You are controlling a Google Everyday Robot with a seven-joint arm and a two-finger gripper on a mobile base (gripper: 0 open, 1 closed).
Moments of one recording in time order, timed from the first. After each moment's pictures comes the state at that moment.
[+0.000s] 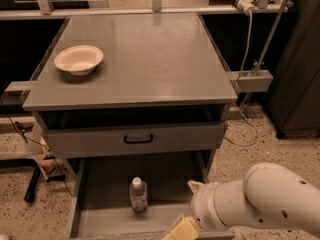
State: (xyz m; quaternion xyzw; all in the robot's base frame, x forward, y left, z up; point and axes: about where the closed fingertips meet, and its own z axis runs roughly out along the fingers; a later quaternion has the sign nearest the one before) arm 0.340 -0.042 0.670 -0.43 0.83 0.26 0.24
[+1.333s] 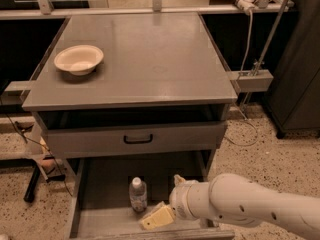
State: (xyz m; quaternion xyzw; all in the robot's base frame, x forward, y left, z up) arm 0.405 -0.002 0.591 -0.39 0.83 0.25 0.30
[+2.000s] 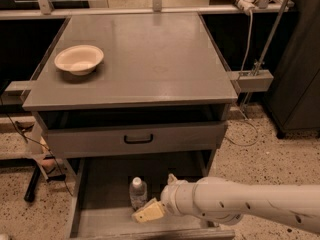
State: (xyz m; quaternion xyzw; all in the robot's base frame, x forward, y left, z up) arm 0.440 0.016 0.541 -0.37 0.84 0.22 0.32
